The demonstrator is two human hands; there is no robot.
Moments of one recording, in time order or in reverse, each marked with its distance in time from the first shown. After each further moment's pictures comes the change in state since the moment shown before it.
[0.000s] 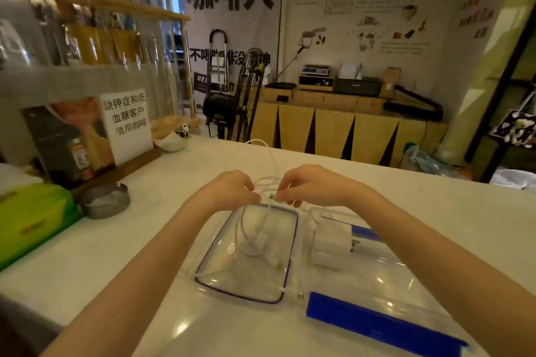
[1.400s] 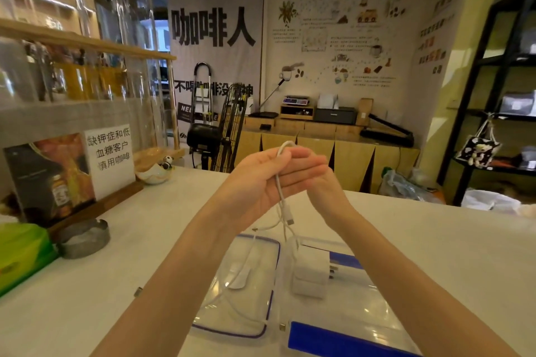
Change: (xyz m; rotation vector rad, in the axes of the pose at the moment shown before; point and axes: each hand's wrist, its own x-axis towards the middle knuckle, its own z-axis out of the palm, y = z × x) left_hand -0.059 0.092 -0.024 -1.337 -0.261 0.572; right_hand -0.037 -0.012 -0.021 0.585 0.679 -0.299
